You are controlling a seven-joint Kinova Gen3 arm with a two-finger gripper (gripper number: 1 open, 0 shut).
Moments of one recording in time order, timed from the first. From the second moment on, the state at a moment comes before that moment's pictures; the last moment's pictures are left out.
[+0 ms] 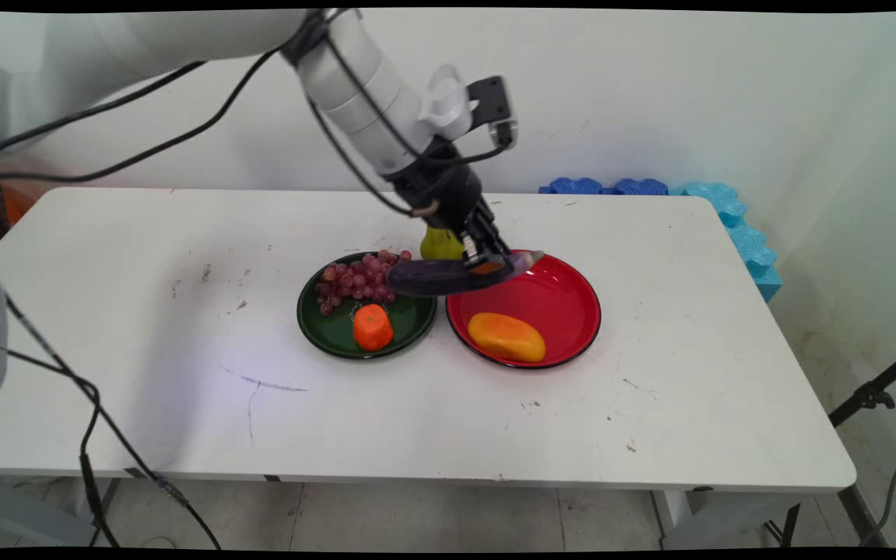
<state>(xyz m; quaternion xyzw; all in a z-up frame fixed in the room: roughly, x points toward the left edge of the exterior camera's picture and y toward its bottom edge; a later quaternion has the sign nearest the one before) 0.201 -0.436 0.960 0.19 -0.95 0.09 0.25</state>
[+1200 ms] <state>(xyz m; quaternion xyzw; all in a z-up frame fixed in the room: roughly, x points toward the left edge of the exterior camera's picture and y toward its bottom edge) 0.205 -0.342 0.851 0.17 -0.95 0.05 0.25</state>
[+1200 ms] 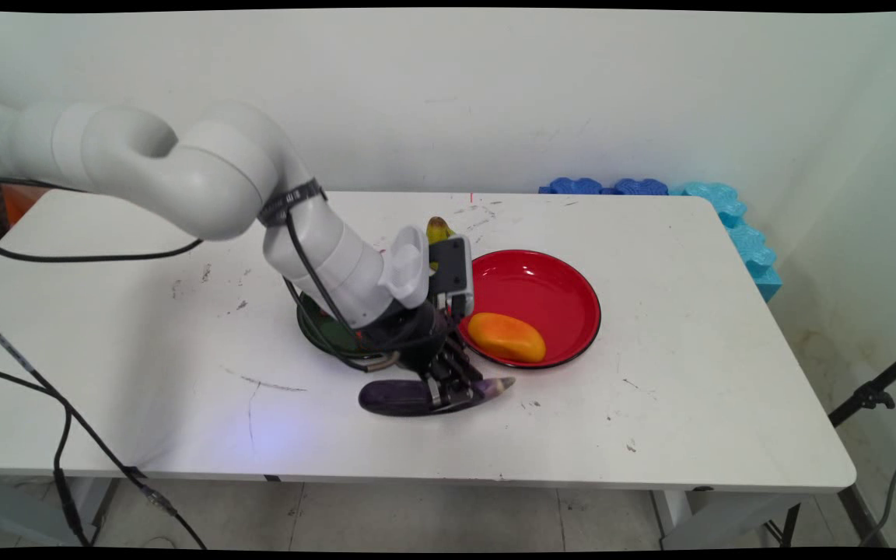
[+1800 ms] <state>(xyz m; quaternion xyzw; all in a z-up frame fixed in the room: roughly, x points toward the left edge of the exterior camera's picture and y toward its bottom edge) 0.206 -0.330 0.825 0.16 -0.95 0.05 0.25</state>
